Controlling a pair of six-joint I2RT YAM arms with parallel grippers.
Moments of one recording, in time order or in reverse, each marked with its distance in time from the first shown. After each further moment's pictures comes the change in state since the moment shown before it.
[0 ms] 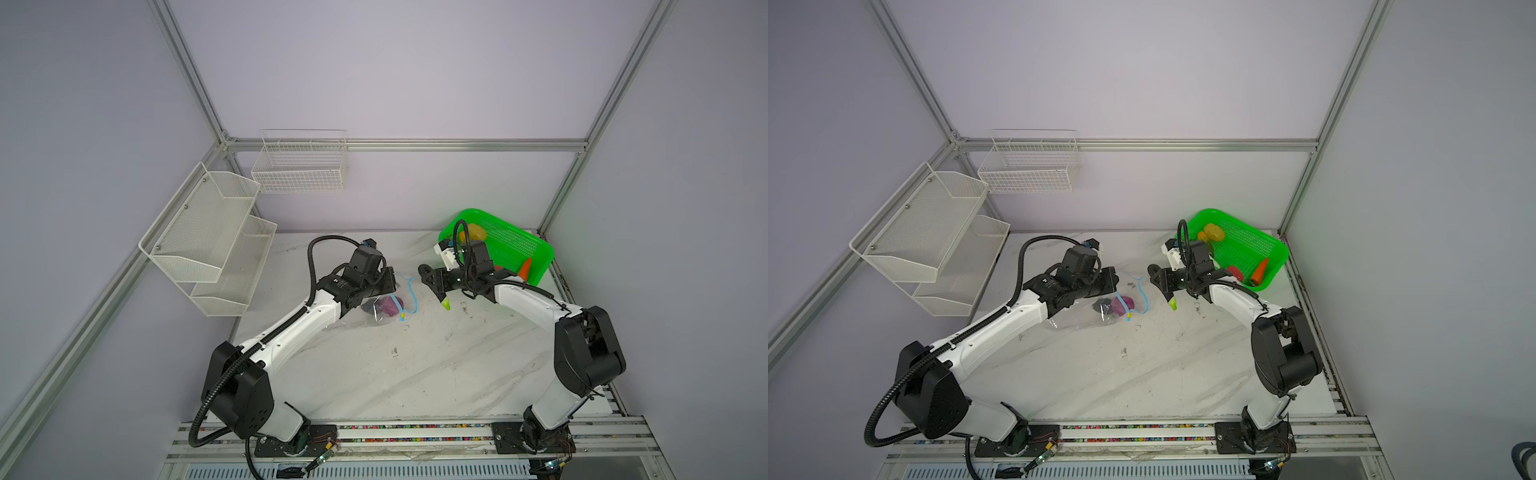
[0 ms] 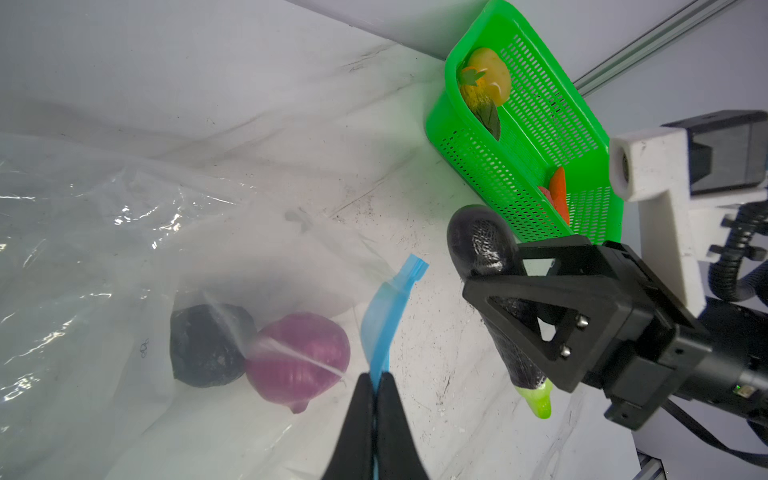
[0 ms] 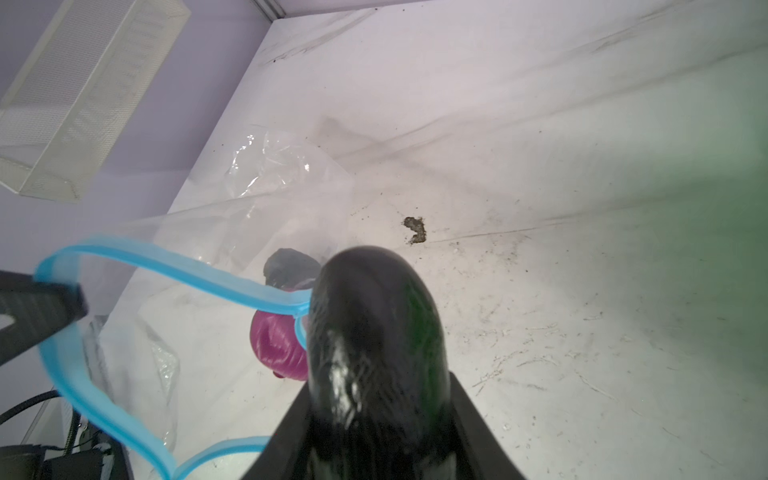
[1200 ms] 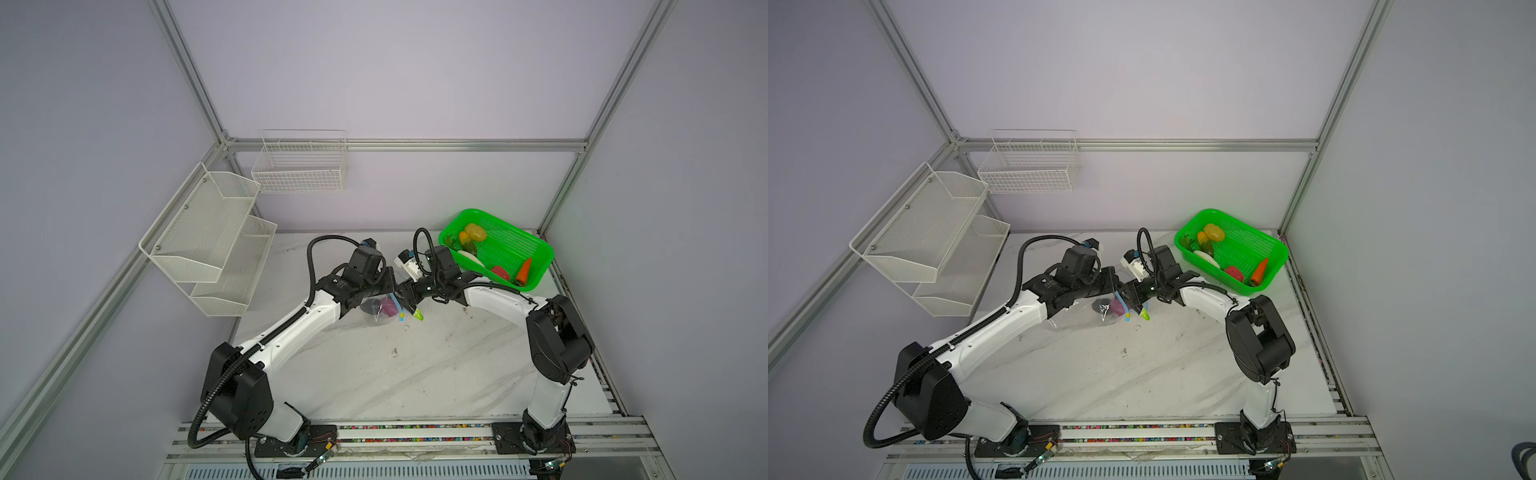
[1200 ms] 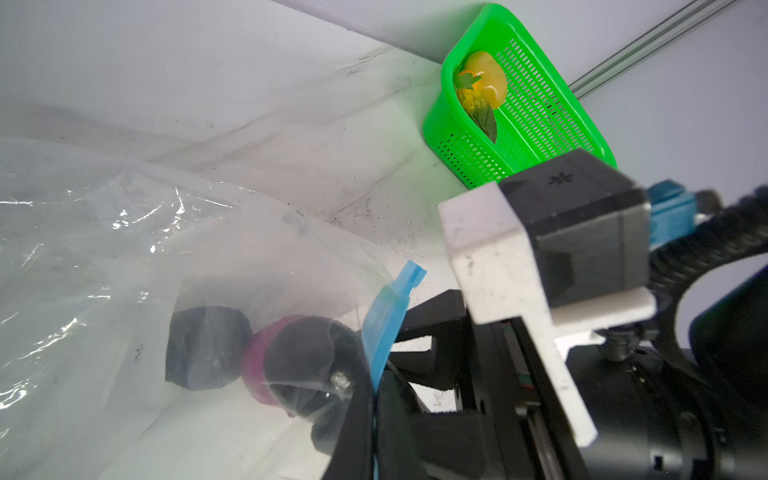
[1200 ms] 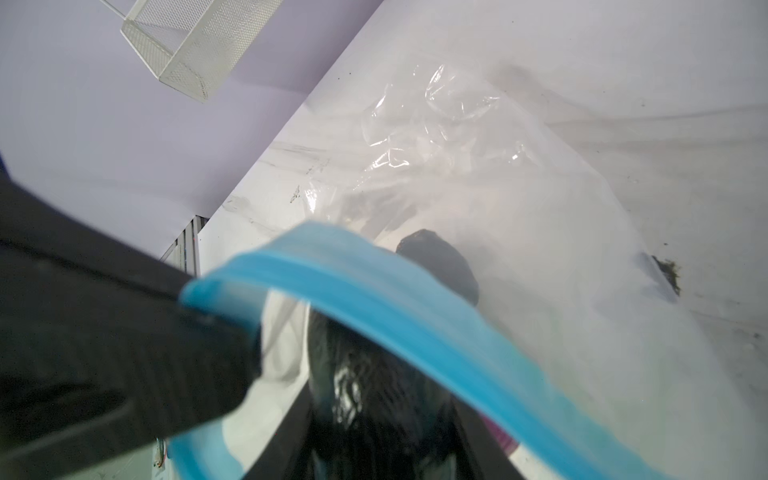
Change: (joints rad) left arm -0.002 -0.006 0.000 0.004 0.000 0.000; right arm 0.208 0.165 0.126 0.042 -0.168 -0.060
